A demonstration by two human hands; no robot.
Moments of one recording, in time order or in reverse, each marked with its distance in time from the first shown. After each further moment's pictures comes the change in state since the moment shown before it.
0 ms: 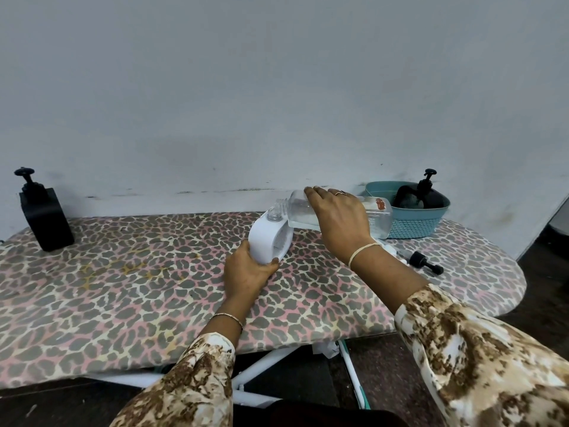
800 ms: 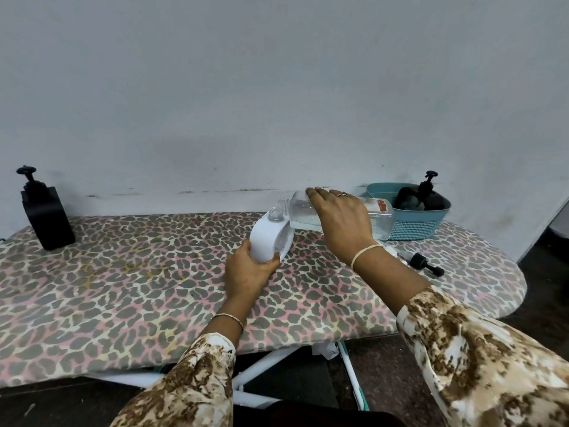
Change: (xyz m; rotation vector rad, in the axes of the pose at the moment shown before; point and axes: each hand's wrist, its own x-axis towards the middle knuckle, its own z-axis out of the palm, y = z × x) left_hand -0.004 0.003 -0.003 -0.053 0.005 -0.001; right_hand -0.001 0.002 0.002 0.007 0.010 -0.017
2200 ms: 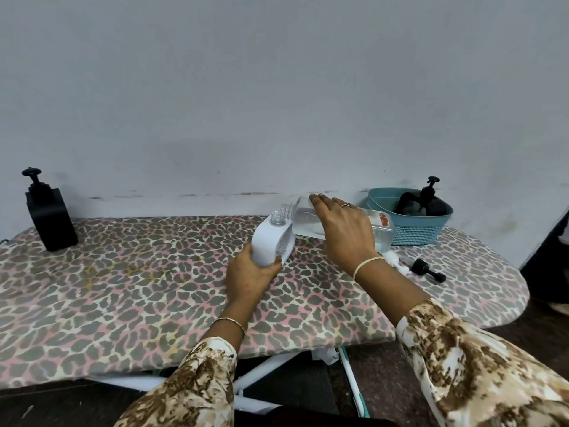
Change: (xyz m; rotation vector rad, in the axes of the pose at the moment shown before) left_hand 0.001 0.001 0.000 -0.003 0.019 0.017; right_hand -0.008 0.000 0.011 0.046 0.031 0.021
